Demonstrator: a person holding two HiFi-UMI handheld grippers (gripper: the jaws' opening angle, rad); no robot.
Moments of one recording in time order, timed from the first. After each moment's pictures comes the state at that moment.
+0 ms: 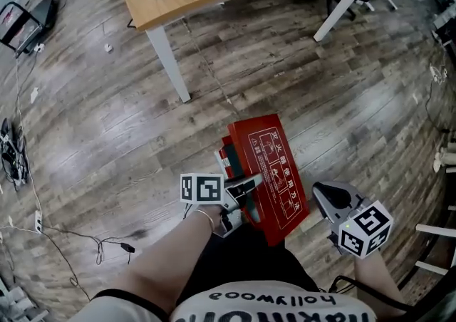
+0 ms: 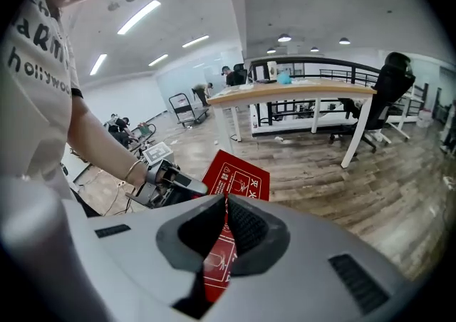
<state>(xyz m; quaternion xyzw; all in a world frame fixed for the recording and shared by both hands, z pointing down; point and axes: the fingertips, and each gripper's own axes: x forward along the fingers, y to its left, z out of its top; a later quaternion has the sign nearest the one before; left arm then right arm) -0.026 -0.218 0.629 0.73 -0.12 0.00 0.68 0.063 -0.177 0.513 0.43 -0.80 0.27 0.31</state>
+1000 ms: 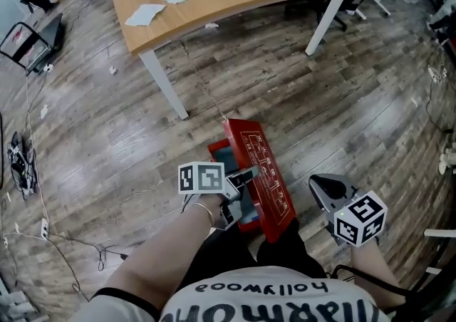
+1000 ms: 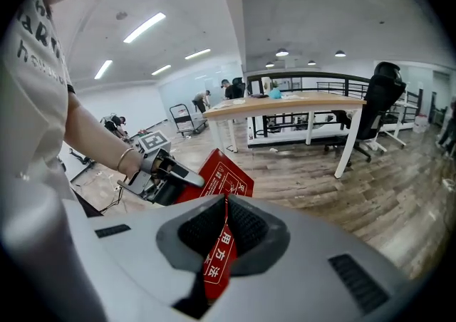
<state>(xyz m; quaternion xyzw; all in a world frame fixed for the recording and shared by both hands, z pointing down) 0.025 -0.225 0.583 0.74 -0.18 0.04 0.64 0.129 -0.166 0.489 0.45 -0.82 0.24 0.27</state>
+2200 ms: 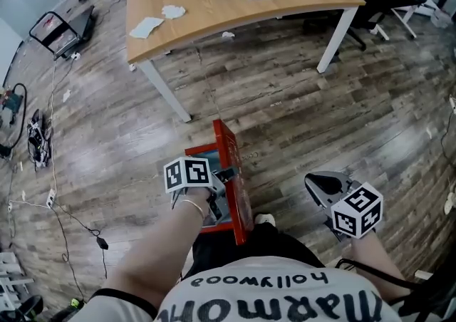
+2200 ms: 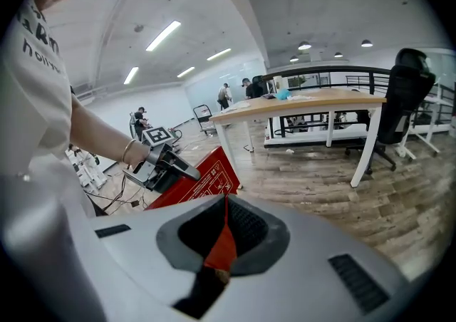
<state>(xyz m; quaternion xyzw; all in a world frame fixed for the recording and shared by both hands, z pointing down) 0.096 -0.244 0.564 0.66 -0.36 0.06 0.65 0.268 -0.203 0.464 0.34 -0.87 0.24 0.27</state>
